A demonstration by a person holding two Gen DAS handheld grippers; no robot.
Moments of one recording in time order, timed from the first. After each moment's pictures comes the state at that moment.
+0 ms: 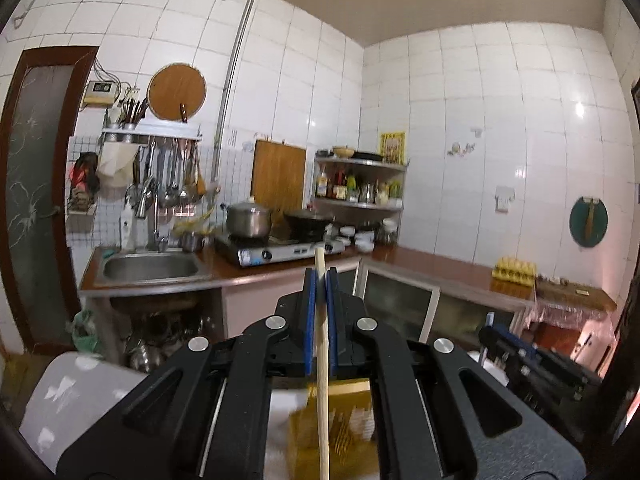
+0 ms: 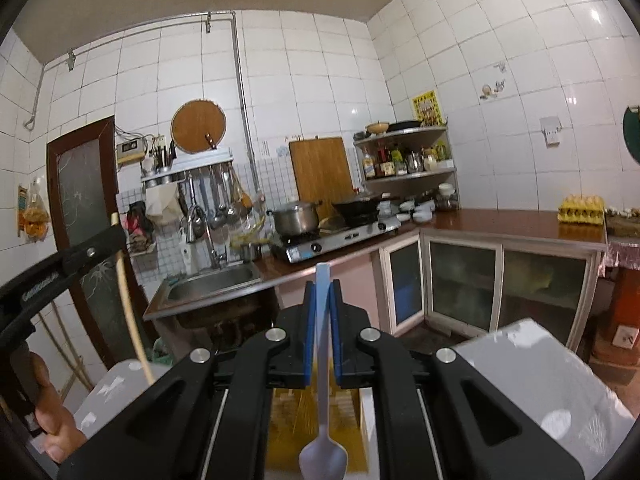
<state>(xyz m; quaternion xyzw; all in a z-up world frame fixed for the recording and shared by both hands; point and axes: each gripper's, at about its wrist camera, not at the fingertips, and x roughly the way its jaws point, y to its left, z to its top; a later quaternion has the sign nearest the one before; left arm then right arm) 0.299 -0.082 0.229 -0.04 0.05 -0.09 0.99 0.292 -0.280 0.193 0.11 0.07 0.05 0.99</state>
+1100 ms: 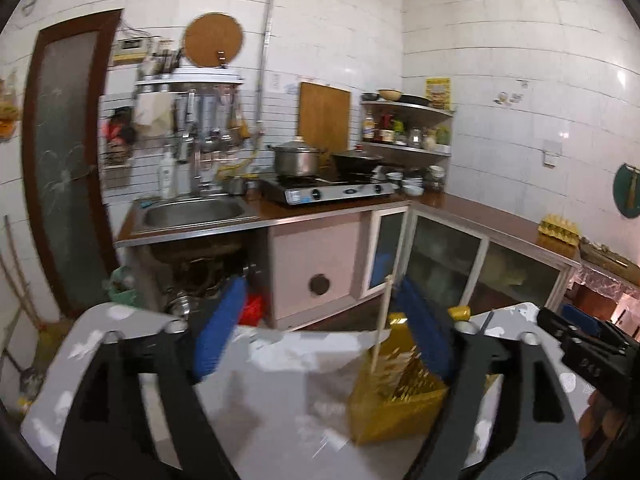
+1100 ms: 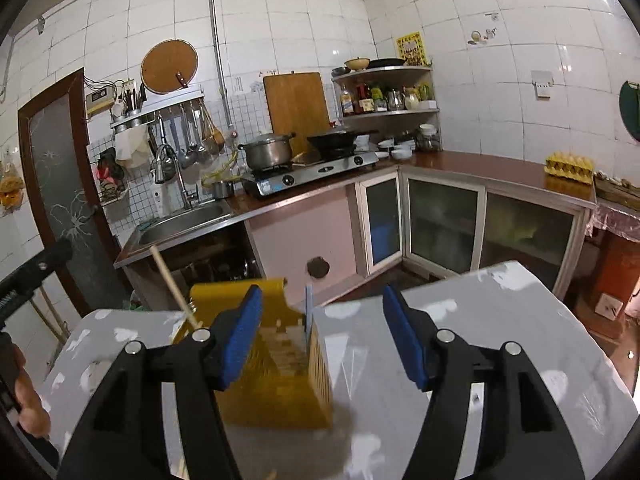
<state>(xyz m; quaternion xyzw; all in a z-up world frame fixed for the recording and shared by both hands) 0.308 -0.028 0.158 -0.03 0.16 -0.01 0.99 0.315 -0.294 0.110 0.10 0.20 0.02 0.98</state>
